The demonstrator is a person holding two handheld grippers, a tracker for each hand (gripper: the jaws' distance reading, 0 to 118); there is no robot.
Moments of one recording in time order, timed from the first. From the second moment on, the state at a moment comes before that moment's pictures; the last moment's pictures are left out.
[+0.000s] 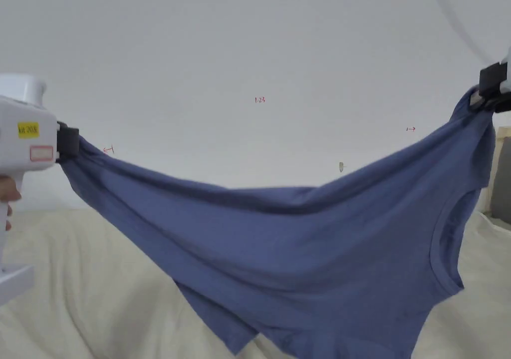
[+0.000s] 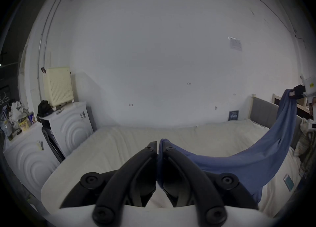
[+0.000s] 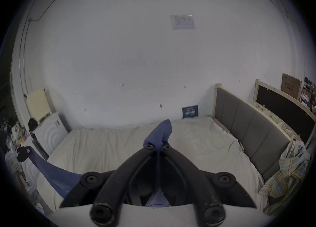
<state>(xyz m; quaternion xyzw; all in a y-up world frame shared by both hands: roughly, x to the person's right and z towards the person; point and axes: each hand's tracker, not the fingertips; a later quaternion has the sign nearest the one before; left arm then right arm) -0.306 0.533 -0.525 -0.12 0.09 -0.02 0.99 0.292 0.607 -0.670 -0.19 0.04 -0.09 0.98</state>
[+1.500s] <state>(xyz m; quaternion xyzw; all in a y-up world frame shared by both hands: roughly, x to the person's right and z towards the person) -0.294 0.248 -0.349 -0.33 0.12 0.05 0.94 0.340 0.226 -0.519 -0.45 0.04 -0.11 0.89</state>
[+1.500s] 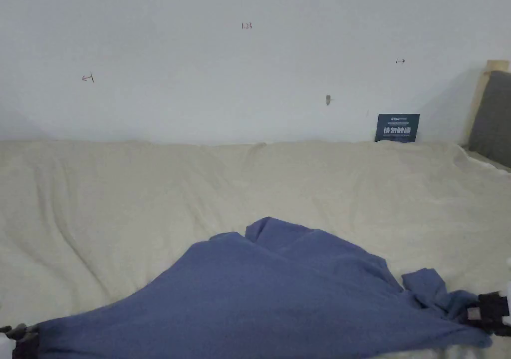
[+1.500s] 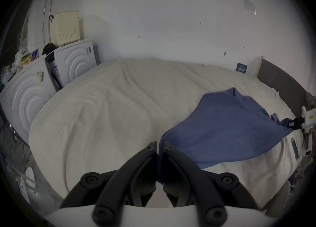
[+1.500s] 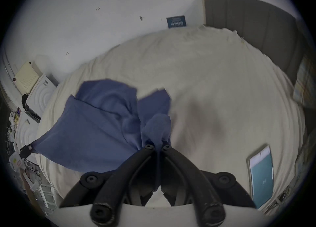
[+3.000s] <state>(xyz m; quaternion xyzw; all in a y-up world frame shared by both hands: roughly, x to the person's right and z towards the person) -0.135 0.267 -0.315 -0.24 -0.05 0.04 0.97 0.337 0.232 -0.323 -0.29 -0.02 -0.11 0.95</state>
